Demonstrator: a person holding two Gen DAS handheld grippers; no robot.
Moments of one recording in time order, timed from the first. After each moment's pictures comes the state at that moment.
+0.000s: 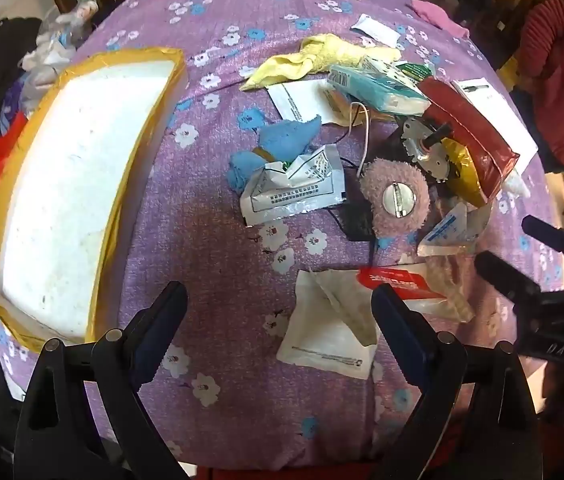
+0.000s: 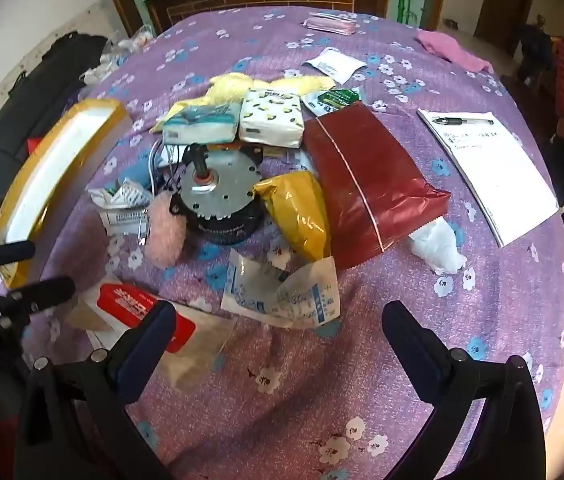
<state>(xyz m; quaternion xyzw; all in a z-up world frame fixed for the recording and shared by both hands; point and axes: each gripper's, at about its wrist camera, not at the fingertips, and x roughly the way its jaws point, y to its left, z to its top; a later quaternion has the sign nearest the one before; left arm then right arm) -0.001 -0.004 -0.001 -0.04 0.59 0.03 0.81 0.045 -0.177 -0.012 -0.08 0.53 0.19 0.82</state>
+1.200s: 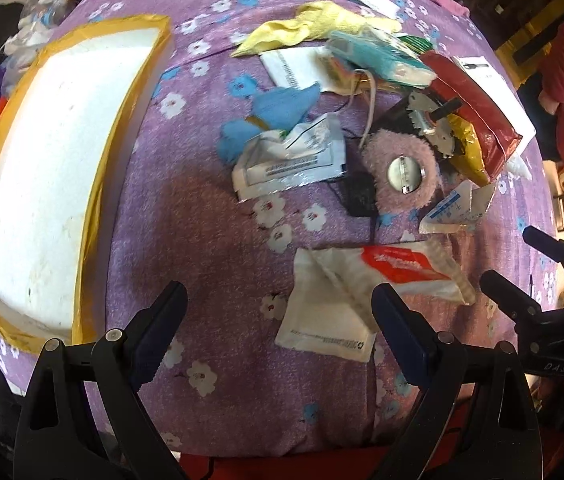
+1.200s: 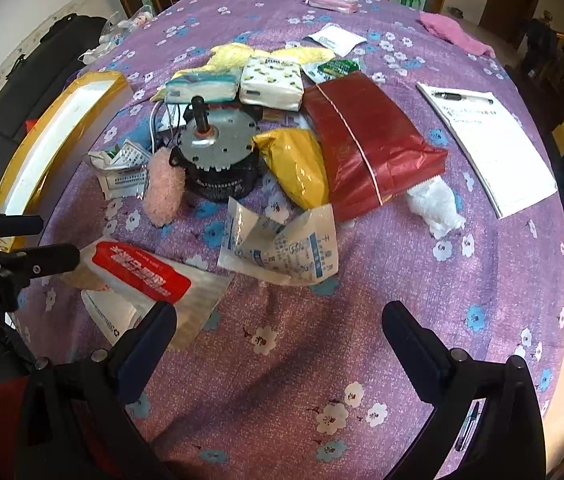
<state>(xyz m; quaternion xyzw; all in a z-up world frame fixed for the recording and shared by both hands) 0.004 0.015 -0.020 -0.09 0.64 -0.01 0.76 0.030 -0.185 -0.020 -0.10 0.56 0.18 0.80</state>
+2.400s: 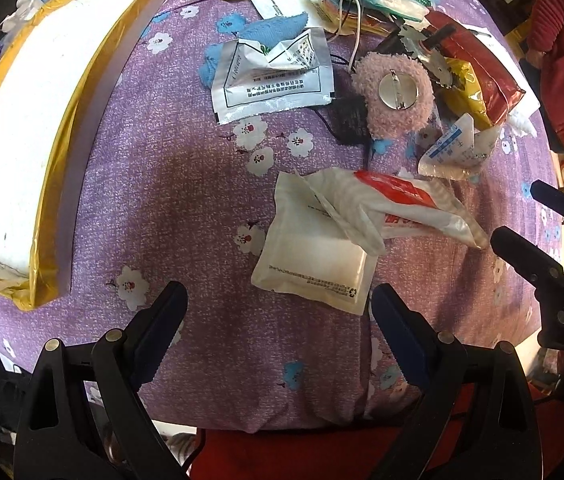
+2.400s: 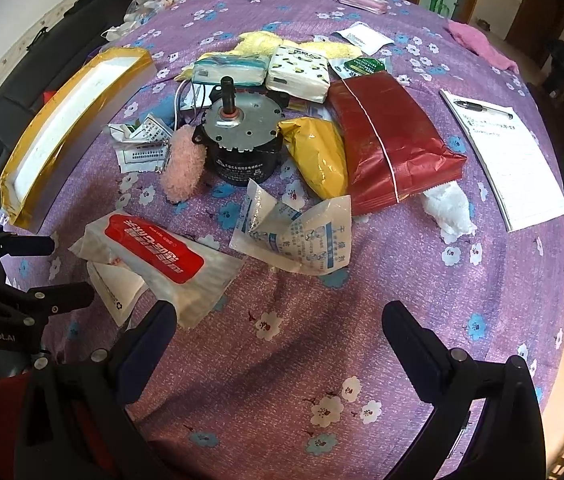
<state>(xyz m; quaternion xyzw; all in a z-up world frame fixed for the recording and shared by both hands) -0.039 0.007 -0.035 -0.09 0.67 -0.01 0.73 0.024 -0.182 -0.020 -0.13 0.56 0.21 0.79</state>
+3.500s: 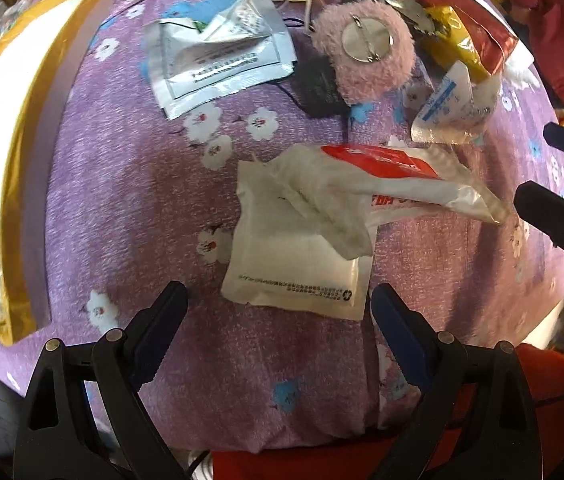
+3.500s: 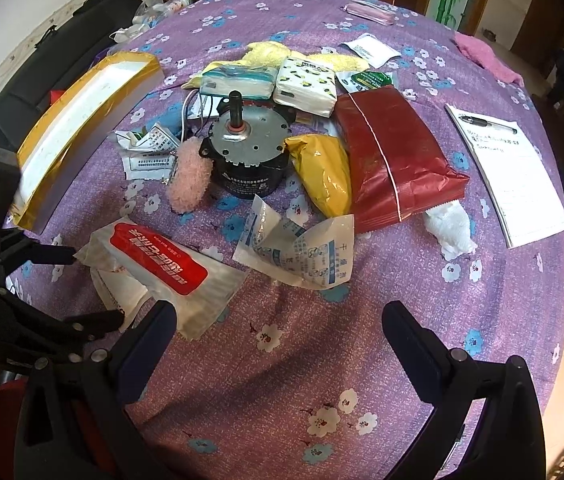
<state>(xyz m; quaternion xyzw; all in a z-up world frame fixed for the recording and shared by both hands) -0.035 -0.022 -0.063 -0.03 0.68 -0.05 0.73 0.026 -0.177 -0.017 -0.14 0.55 0.22 0.79</state>
